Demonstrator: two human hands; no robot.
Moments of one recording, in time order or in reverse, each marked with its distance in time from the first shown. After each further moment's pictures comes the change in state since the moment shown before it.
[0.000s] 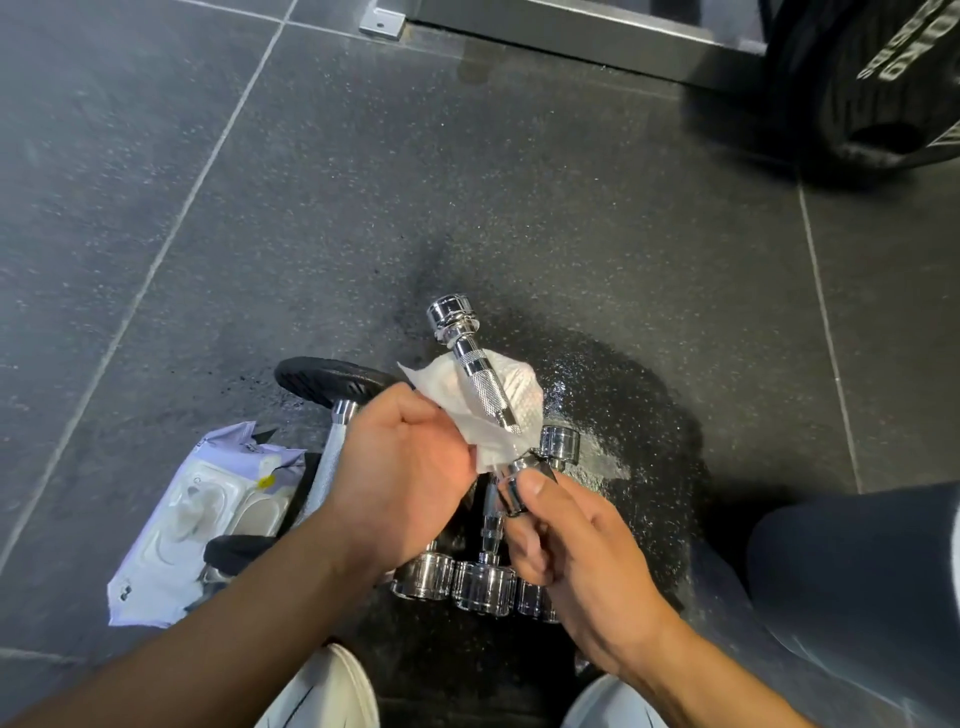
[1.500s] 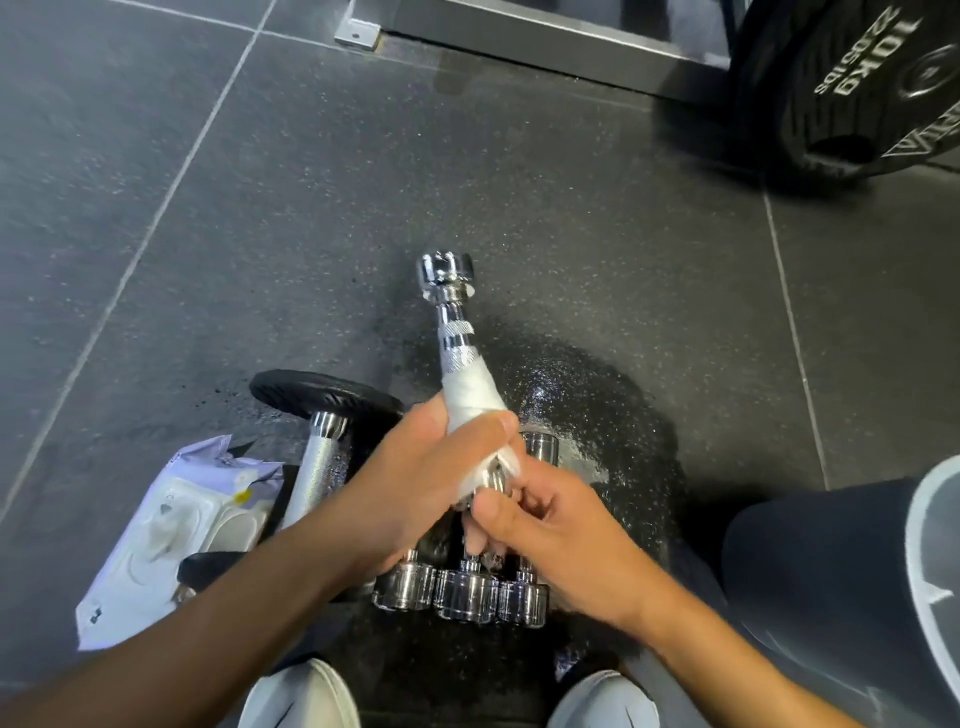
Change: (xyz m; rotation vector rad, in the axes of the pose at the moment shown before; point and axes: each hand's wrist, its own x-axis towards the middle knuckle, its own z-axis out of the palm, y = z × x) left_hand -0.013 0.001 0.031 0.748 -0.055 0.010; right_hand 0.012 -0.028 -0.011 -0.521 -0.241 -0.122
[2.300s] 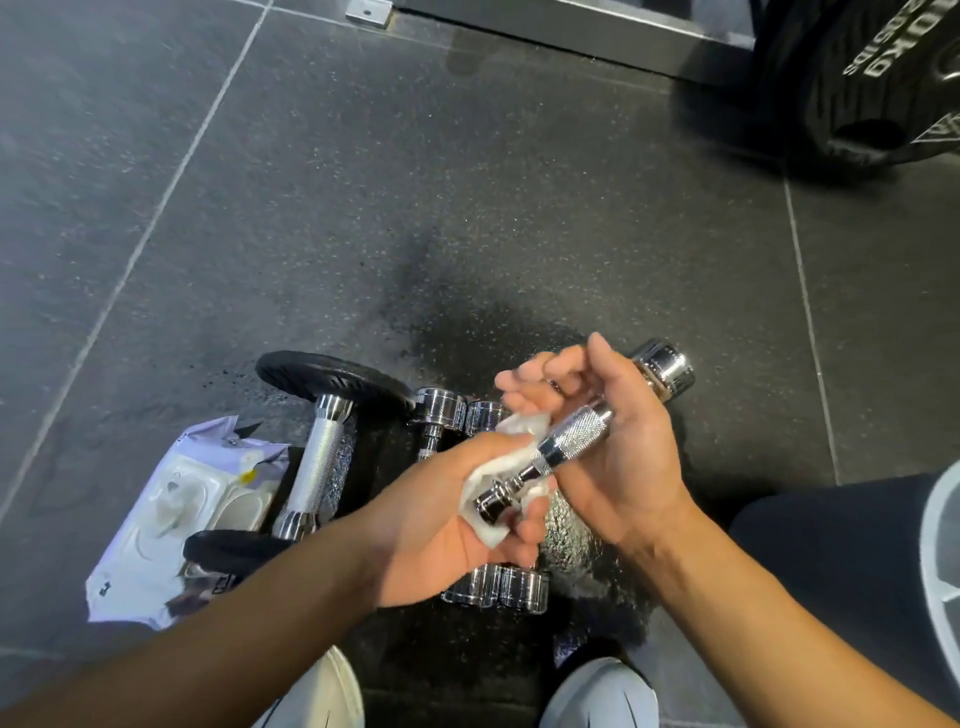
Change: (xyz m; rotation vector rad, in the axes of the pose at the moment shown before) left_hand 0.000 -0.026 0.012 -0.562 -0.216 -0.414; right_hand 0.037 -0.027 -0.022 0.851 0.350 -0.072
